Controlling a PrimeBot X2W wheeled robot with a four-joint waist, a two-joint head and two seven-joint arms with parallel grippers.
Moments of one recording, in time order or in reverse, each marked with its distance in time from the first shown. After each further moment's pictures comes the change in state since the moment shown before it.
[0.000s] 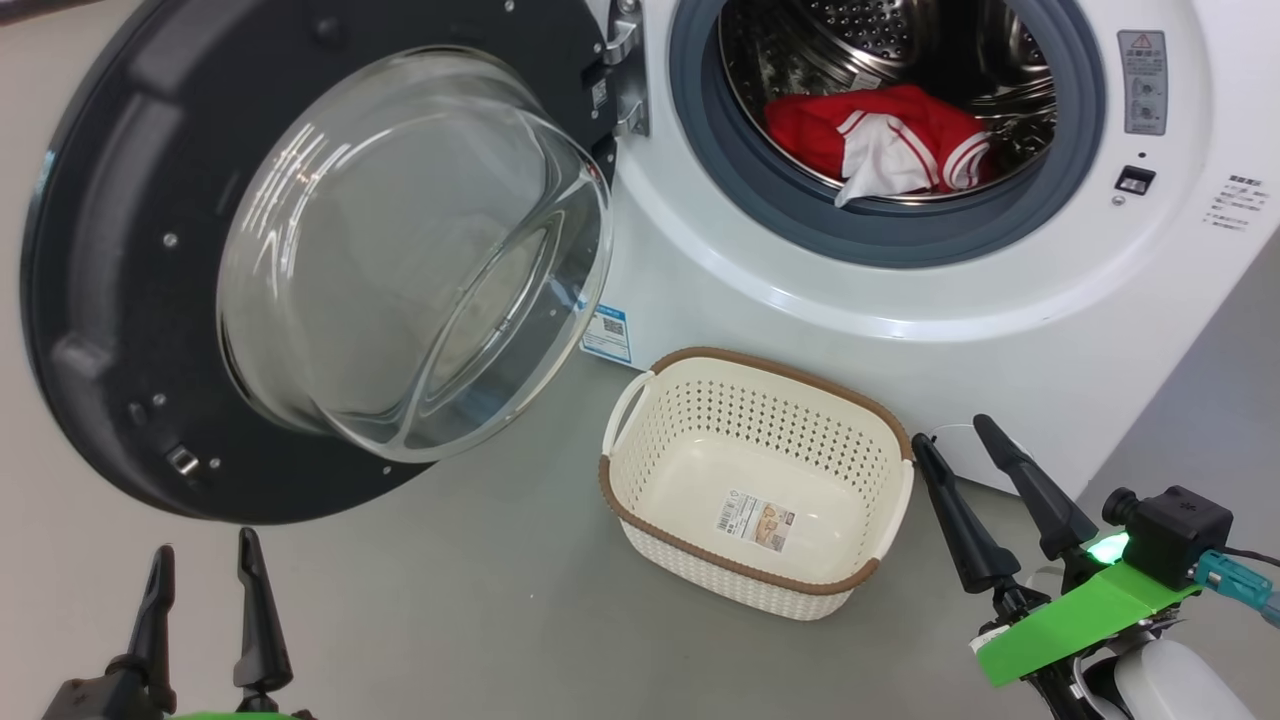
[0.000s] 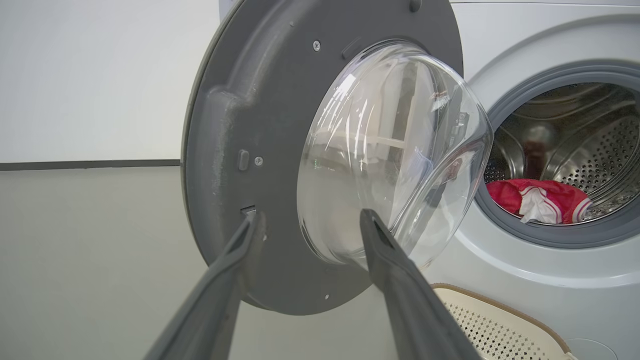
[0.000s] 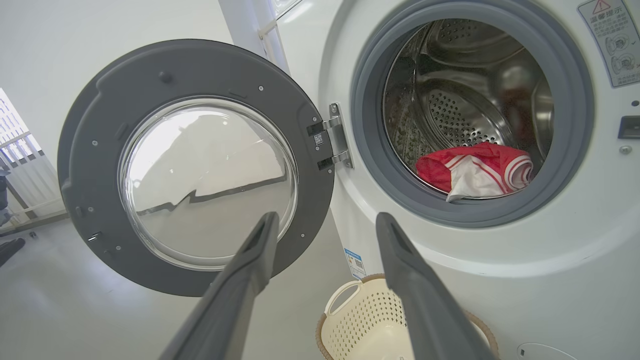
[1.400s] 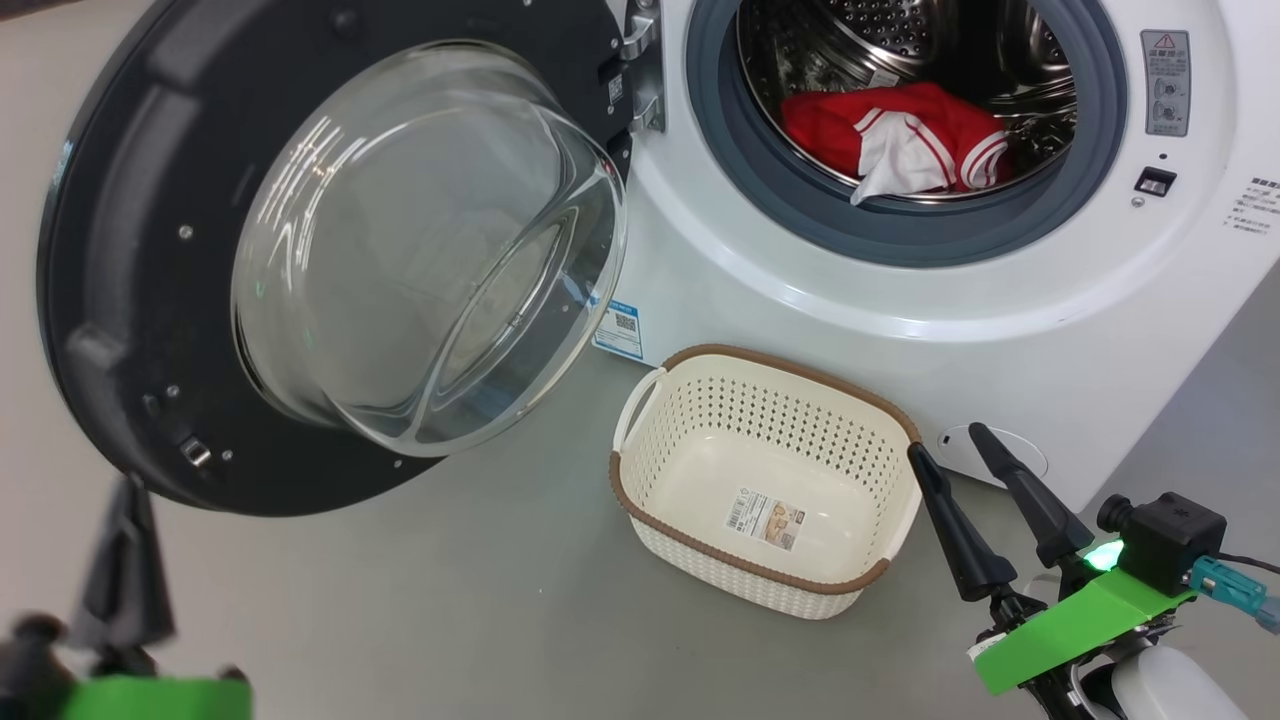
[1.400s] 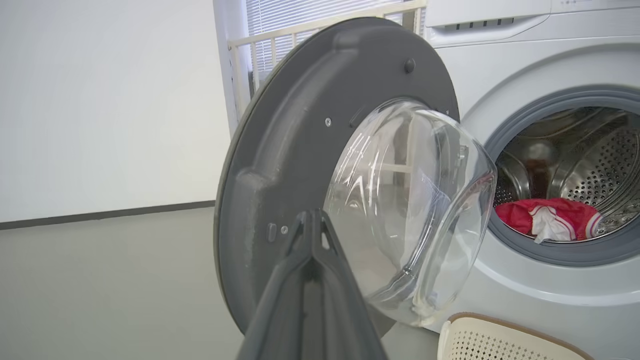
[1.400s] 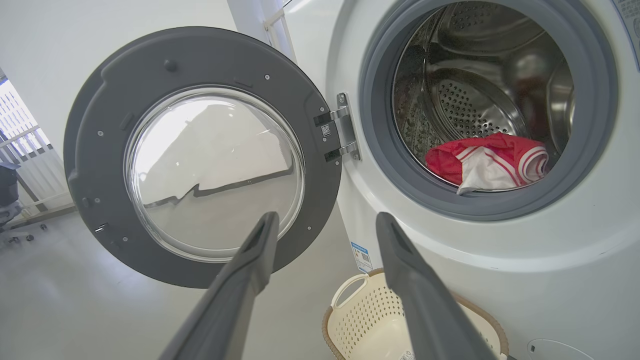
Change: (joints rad) left arm -0.016 0.076 0.023 -0.087 0.009 -0.028 0.013; right arm 0.007 -0.002 0.010 0.003 0.000 0.000 0.000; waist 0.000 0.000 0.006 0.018
